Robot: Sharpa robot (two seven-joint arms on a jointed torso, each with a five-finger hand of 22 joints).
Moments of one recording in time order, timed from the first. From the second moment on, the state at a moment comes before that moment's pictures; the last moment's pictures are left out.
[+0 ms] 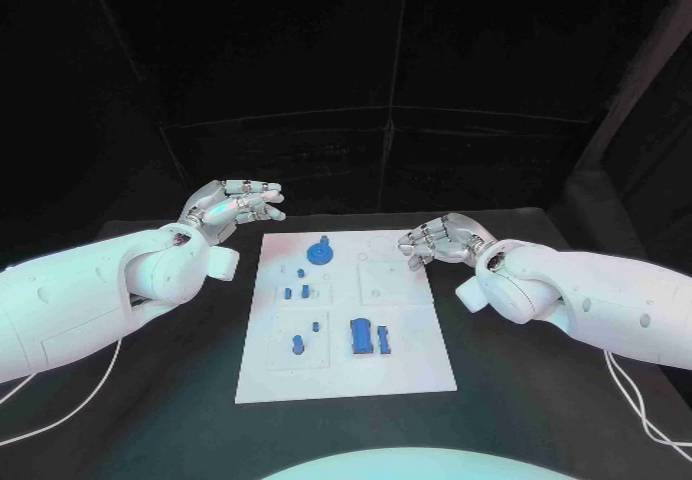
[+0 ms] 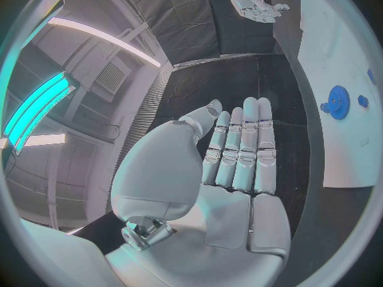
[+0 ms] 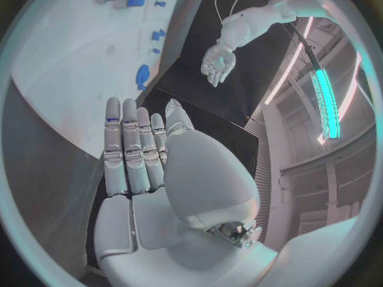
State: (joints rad) left arm 1.21 -0.80 -0.10 1.29 0.03 -0.15 0.41; left_hand 1.30 -0.05 0.39 -0.05 0.06 1.02 0.18 0.16 0.07 1.06 0.13 0.23 0.06 1.01 0.08 0.52 0.21 0.18 0.95 0.19 0.29 0.40; right arm 1.09 -0.82 -0.04 1.39 -0.47 -0.34 0.16; right_hand 1.55 0.06 -0.17 0.18 0.22 0.96 0.18 0.16 0.18 1.06 0.12 0.21 0.26 1.12 0.08 0.26 0.29 0.18 0.99 0.18 0.41 0.15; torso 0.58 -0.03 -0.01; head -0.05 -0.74
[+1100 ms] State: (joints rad) left arm 1.10 -0.75 -0.04 1.38 0.10 -0.39 0.48; left_hand 0.61 0.00 0.10 0.00 0.01 0.46 0.07 0.01 0.00 0.48 0.07 0.01 0.00 0.45 0.05 0.09 0.01 0.11 0.36 0.13 0.01 0.11; right arm 1.06 -0.74 -0.01 1.42 -0.14 -0.49 0.42; right_hand 0.72 0.01 -0.08 0.01 0.02 0.48 0.09 0.01 0.01 0.54 0.03 0.01 0.00 0.57 0.01 0.01 0.01 0.12 0.51 0.10 0.10 0.00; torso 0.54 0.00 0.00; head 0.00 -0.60
